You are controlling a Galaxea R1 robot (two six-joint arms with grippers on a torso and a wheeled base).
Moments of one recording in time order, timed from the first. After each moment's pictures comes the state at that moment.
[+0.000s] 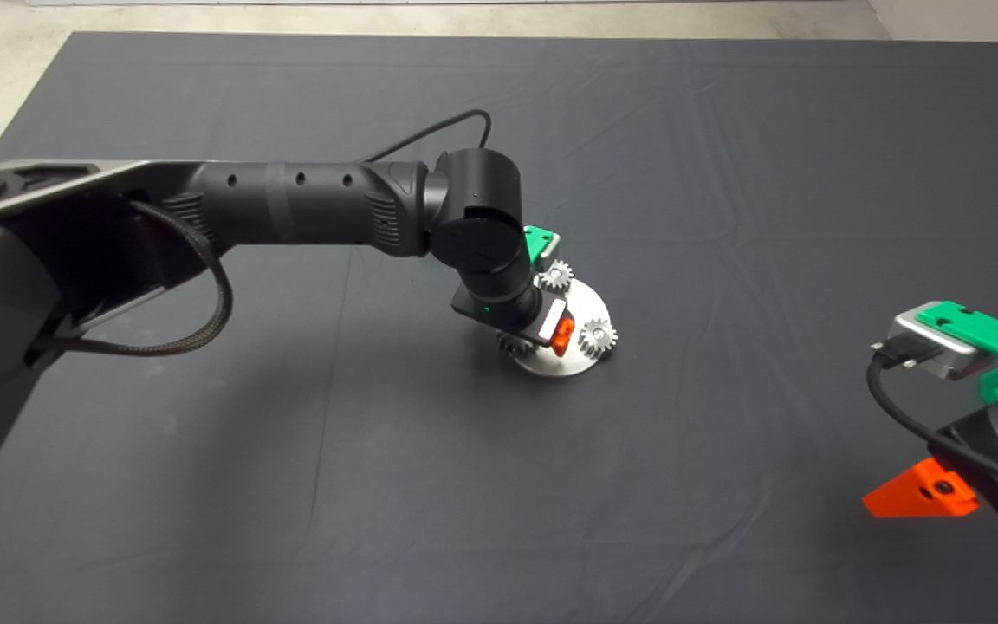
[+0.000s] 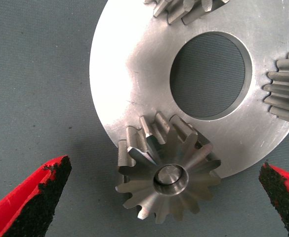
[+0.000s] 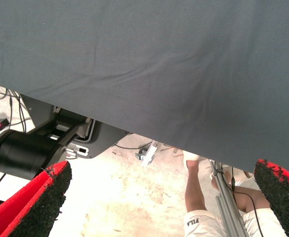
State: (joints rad) left arm -0.34 2.86 -1.26 0.48 1.35 -1.14; right arm 0.70 2.09 -0.38 0.13 -1.53 1.41
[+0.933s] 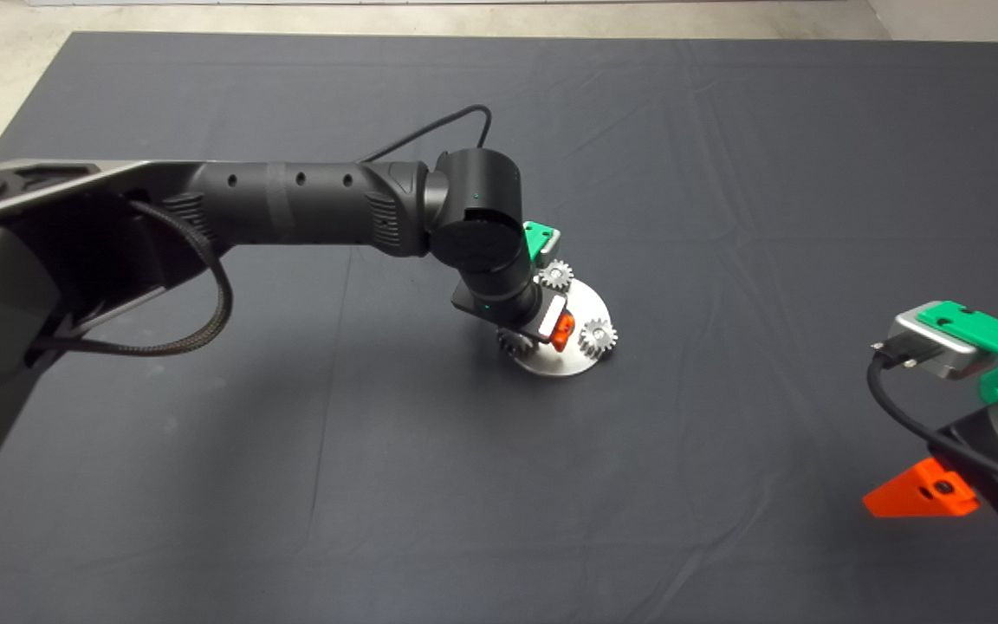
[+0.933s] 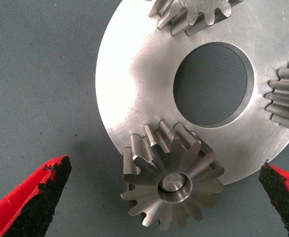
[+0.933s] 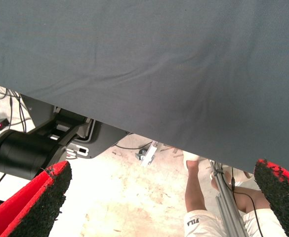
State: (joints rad) left arm -0.34 2.86 -1.26 0.50 1.35 -1.14; right arm 0.70 2.09 -0.38 0.13 -1.53 1.41
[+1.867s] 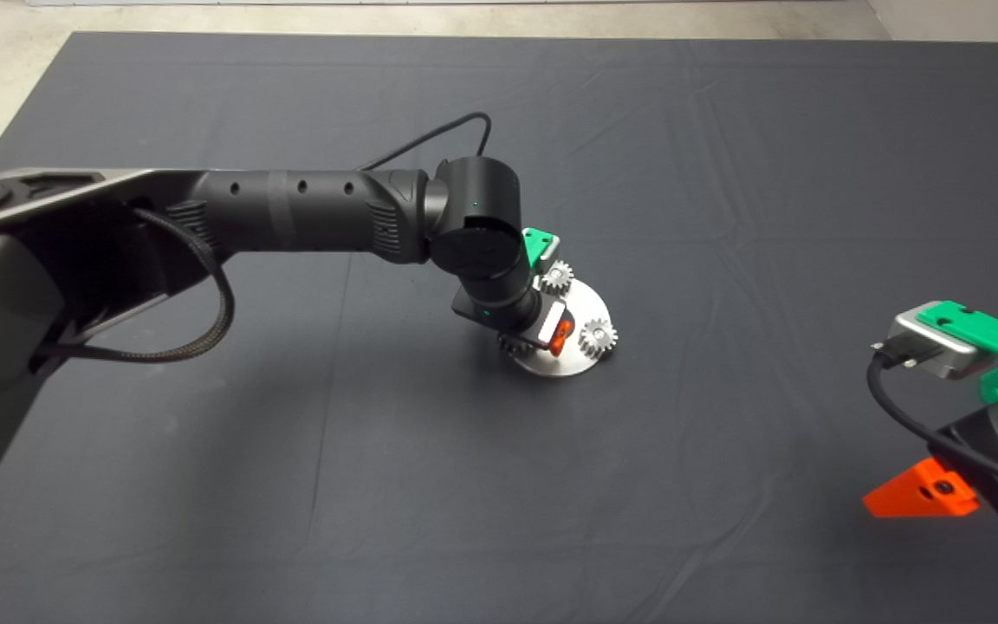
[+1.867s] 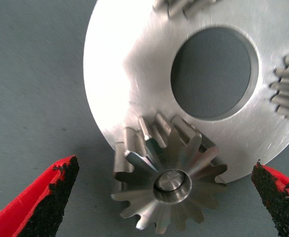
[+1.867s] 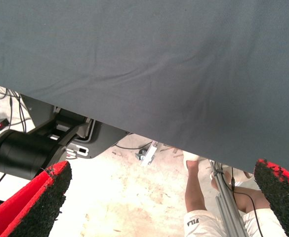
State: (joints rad) left arm -0.31 2.86 -1.26 0.51 1.35 -1.14; right arm 0.70 2.09 -0.38 0.13 -1.53 1.41
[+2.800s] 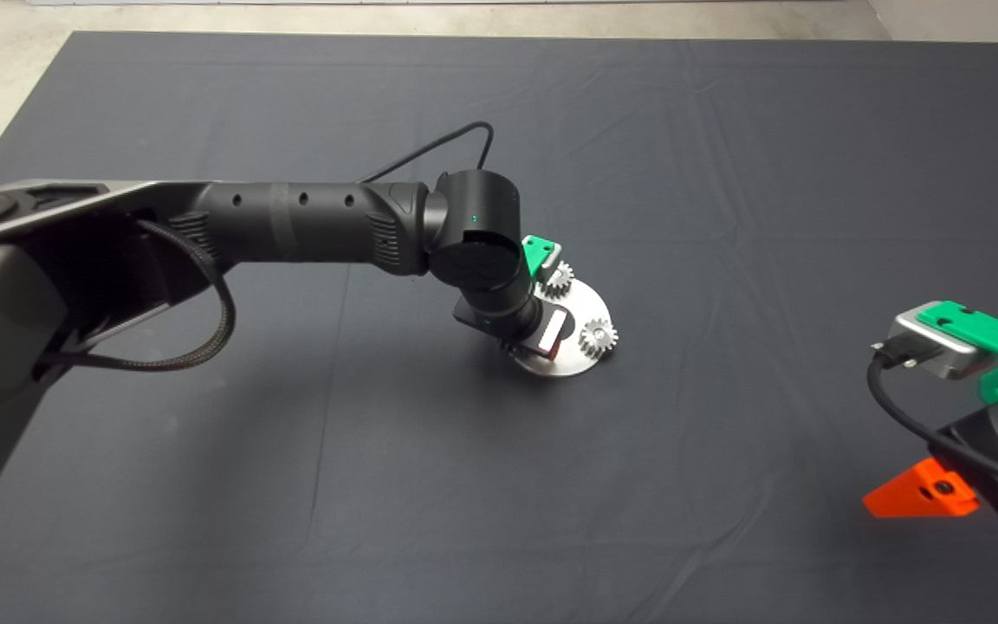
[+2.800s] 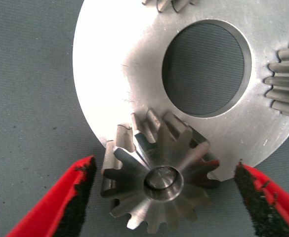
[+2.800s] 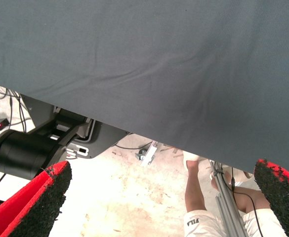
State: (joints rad) left arm -0.30 2.85 -1.24 0.53 1.35 -1.14; right arm 0.70 2.09 -0.38 0.13 -1.53 1.41
